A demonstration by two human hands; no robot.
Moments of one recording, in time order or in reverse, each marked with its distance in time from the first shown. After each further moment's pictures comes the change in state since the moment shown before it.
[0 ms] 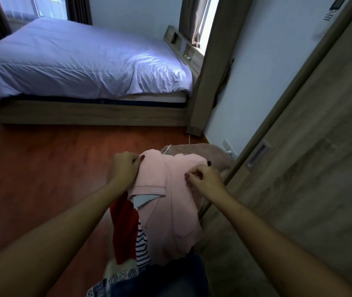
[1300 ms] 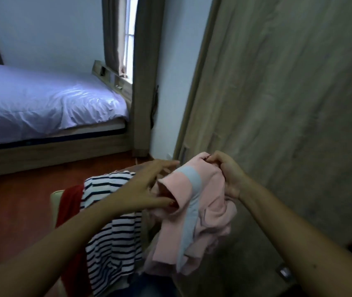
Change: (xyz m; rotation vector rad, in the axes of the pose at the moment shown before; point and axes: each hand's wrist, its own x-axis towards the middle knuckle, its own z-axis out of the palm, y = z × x) left_hand -0.103 0.193 -0.041 -0.386 -0.618 0.768; right_hand -0.142 0.006 -0.190 1.090 0.060 0.335
